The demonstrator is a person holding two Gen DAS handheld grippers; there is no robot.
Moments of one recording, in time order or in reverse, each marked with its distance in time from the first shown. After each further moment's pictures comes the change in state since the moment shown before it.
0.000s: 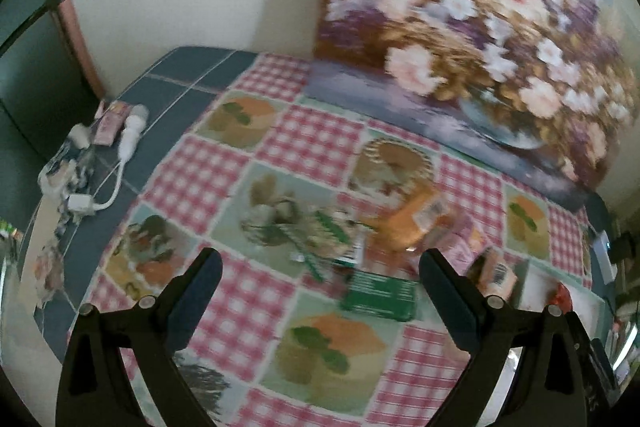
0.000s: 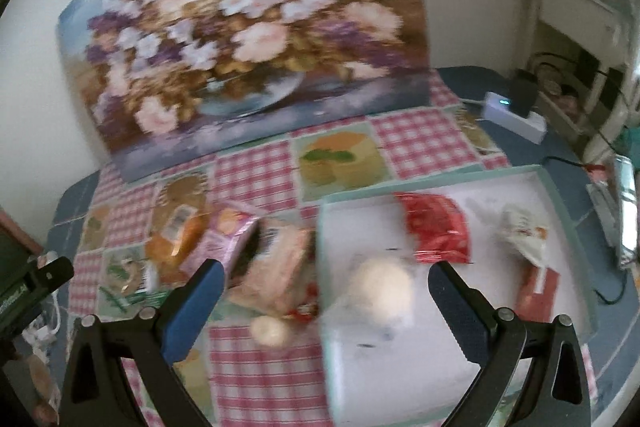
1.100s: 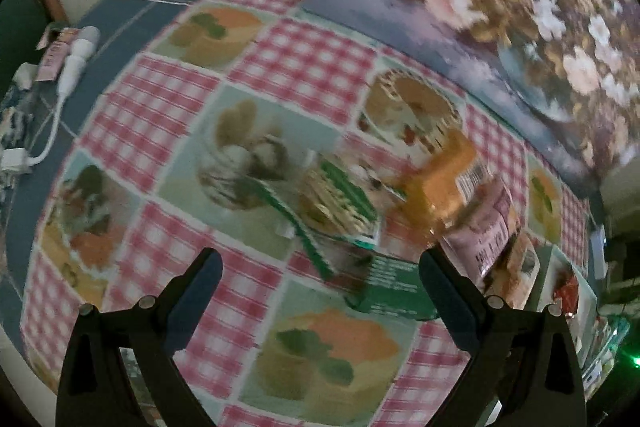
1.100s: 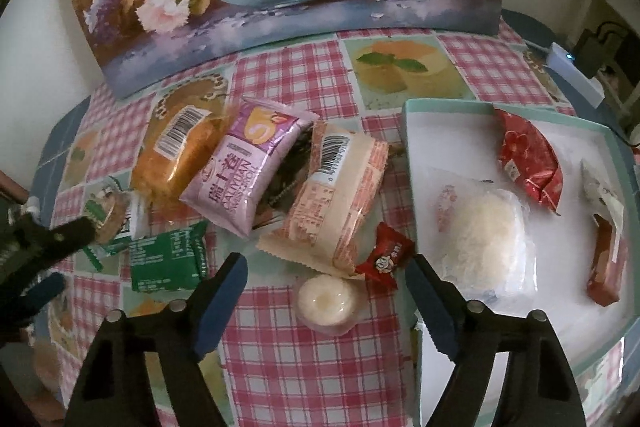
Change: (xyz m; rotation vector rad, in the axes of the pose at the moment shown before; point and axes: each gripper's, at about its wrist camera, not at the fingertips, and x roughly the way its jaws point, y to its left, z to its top) left arm 0.094 0.009 -0.005 -0.036 0.244 -0.117; right arm 0.079 0.048 -0.035 -0.063 0.238 -0.010
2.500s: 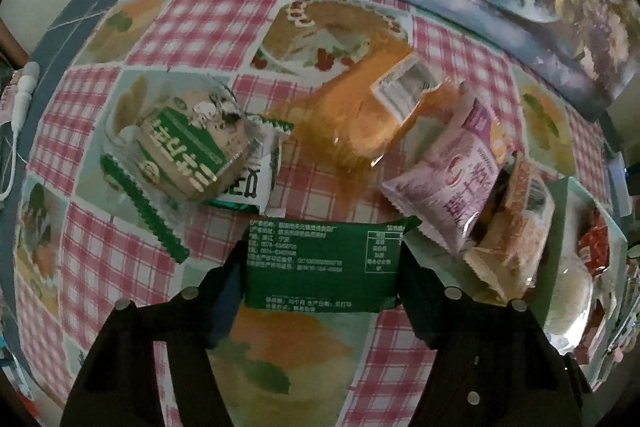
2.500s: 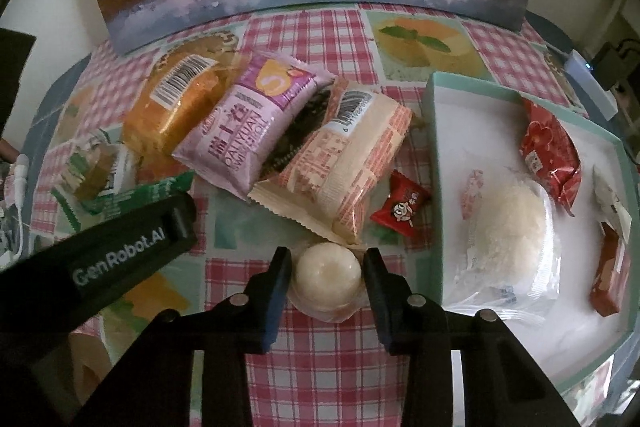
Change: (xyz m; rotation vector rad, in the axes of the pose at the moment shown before) left arm 0.045 -0.078 -0.033 0.180 0.075 0.039; right arm 0.023 0.010 -0.012 -0.099 0.066 -0.029
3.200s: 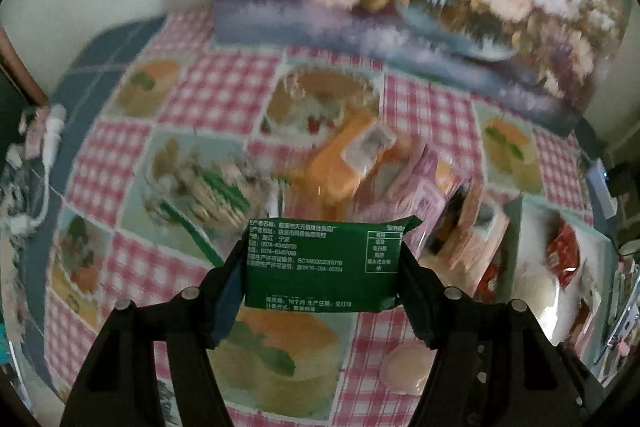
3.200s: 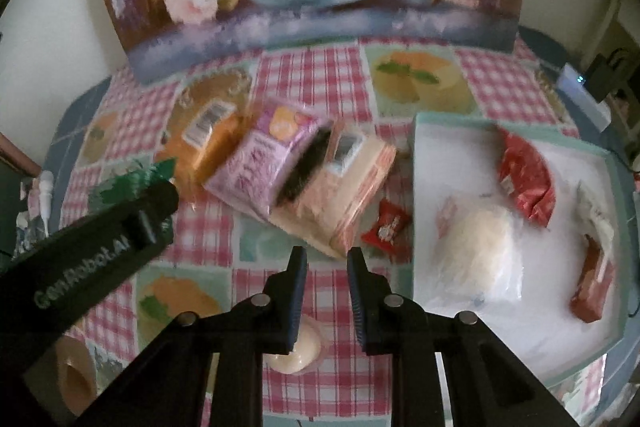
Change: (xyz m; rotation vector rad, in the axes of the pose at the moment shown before) left arm -0.049 -0.002 0.000 0.031 -0.109 0.014; right arm -0.039 -0.010 0.010 0.009 -0.033 0.058
